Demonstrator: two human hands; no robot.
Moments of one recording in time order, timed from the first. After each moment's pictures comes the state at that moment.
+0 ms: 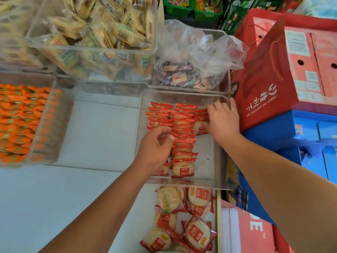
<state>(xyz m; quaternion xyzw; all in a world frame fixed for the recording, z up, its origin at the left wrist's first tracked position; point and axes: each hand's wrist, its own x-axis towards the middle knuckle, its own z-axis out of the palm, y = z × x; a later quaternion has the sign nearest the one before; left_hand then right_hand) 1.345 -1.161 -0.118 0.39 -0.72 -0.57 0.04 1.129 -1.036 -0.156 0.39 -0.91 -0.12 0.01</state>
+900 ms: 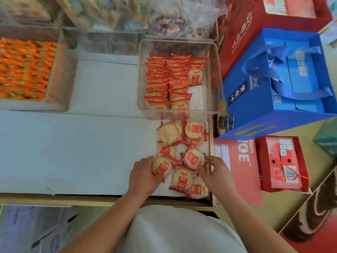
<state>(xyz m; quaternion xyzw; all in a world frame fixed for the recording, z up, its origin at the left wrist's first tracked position) 1.595 -1.013 -0.222 0.36 -0.85 -0.34 -0.17 1.446 -0.813 -0.160 0.08 -0.92 0.22 -0.31</state>
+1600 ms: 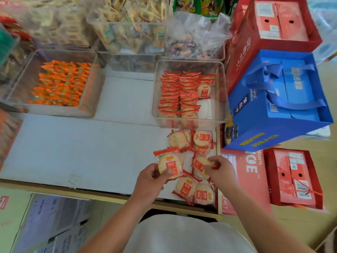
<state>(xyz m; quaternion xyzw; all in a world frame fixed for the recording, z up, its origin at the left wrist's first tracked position) 1.608 -0.993 -0.108 0.48 -0.61 -0.63 -0.02 1.430 -0.822 -0.148 0.01 -0.87 0.39 -0.32</state>
